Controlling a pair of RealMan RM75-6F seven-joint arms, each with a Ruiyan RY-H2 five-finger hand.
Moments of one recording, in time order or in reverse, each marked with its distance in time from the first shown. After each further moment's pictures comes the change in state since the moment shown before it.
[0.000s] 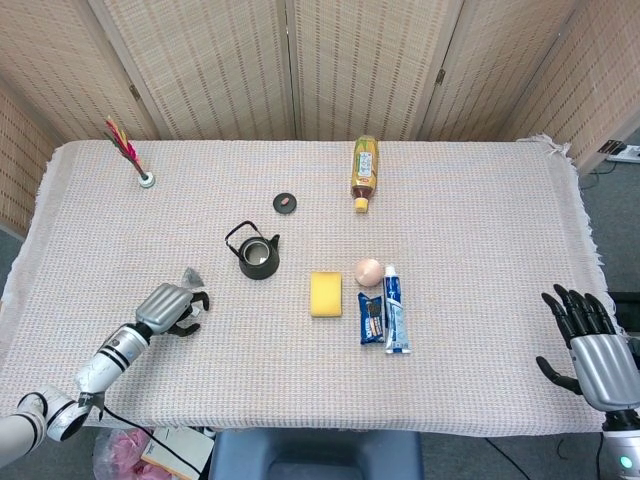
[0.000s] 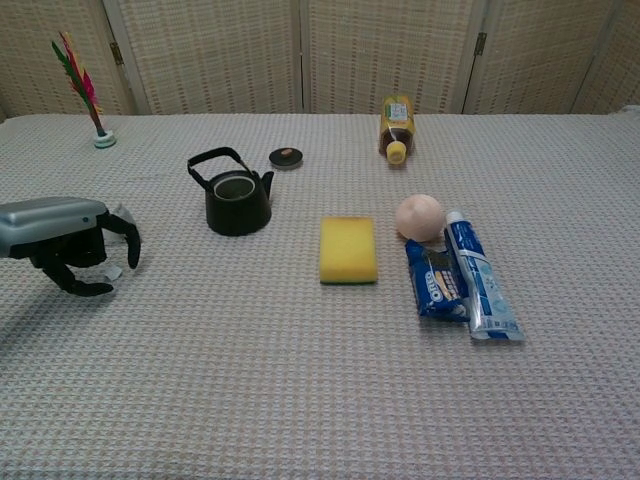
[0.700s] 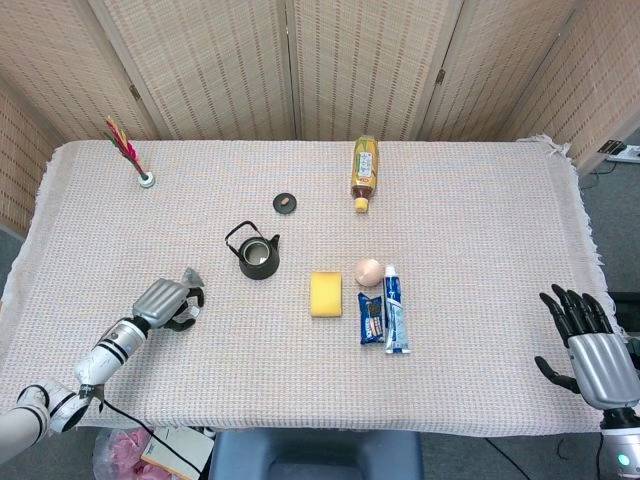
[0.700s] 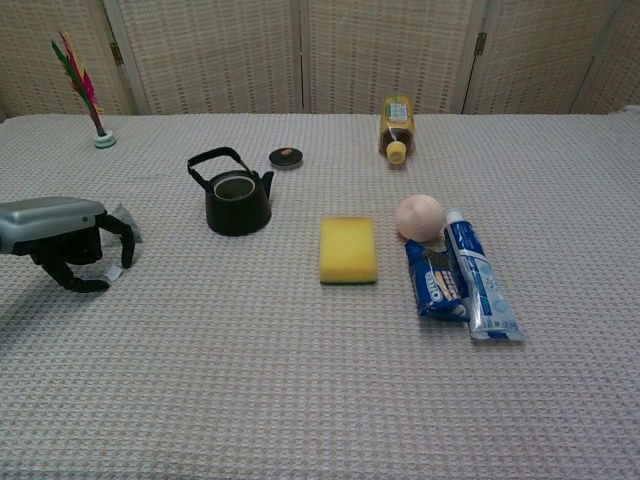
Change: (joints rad) left arm -0.025 -0.037 0.019 0.104 -0.014 -0.036 -0.049; right arm 0.007 -0.001 0.001 -0.002 0.014 -0.015 -0.007
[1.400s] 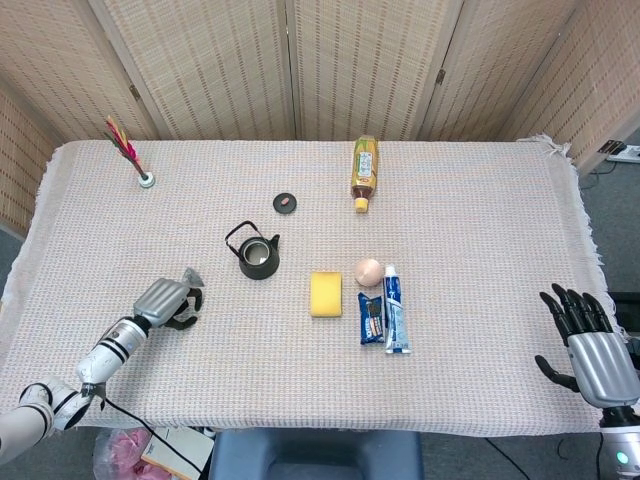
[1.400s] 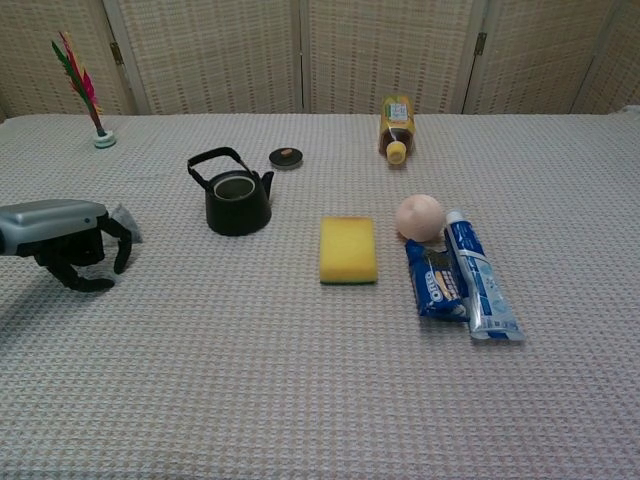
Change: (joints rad) left arm -0.004 -0.031 0.016 0.061 0.005 0.012 -0.049; right arm 0.004 -0.005 0.002 -0.001 0.013 -0.009 -0.013
